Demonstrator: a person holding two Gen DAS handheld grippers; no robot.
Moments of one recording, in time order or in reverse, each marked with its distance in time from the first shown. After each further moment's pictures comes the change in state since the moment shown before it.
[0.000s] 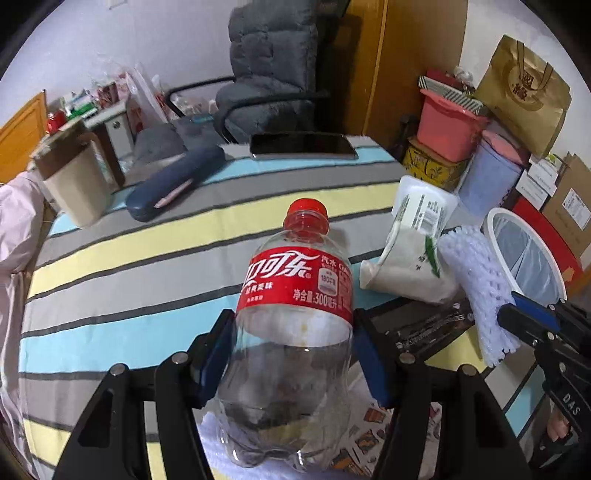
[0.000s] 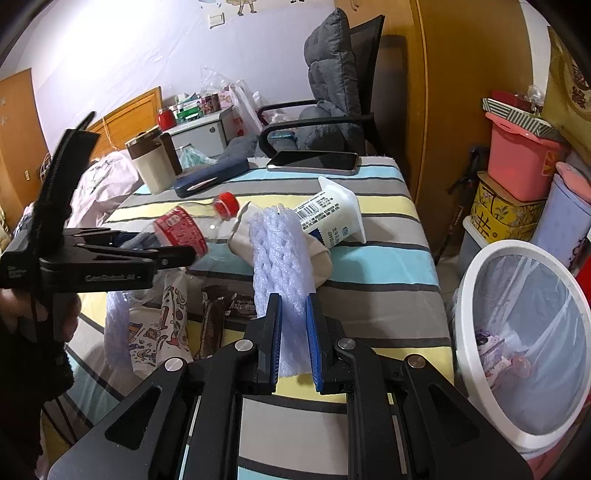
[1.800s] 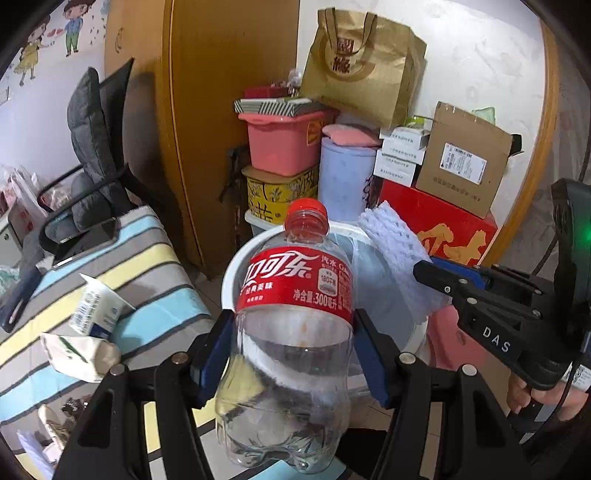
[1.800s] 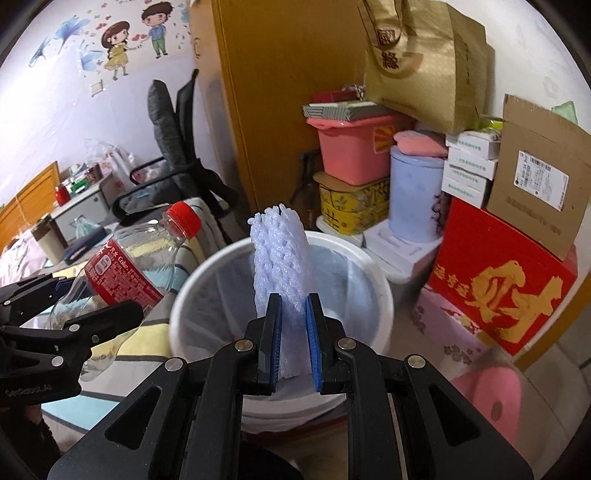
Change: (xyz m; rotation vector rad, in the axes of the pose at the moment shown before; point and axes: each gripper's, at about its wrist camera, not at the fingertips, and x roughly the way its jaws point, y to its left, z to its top) left arm -0.026 -0.277 0.011 0.286 -0.124 -0.274; right arm -0.106 -0.168 -0.040 0.253 -0.105 -0.340
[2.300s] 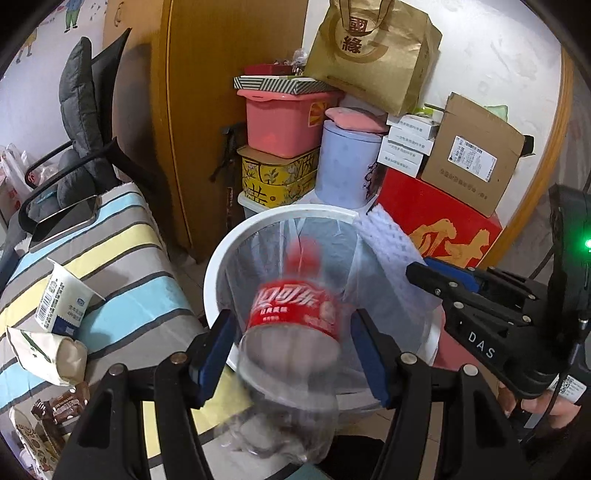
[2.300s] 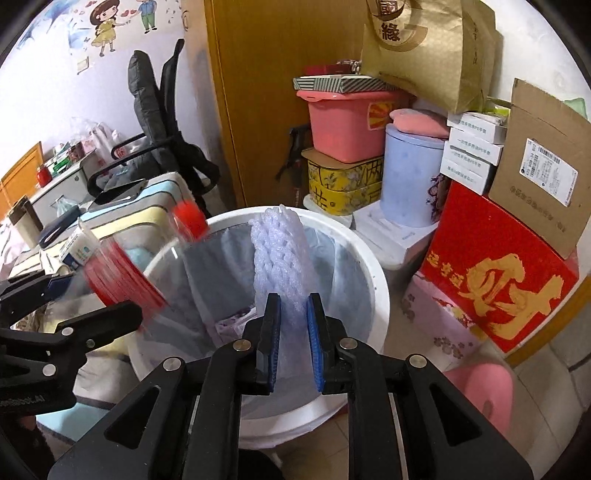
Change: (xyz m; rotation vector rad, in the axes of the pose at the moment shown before) left arm 0.033 0.005 -0.001 -0.044 0.049 -0.036; right arm 0.027 -0.009 -0.001 -0.015 0.064 -0.058
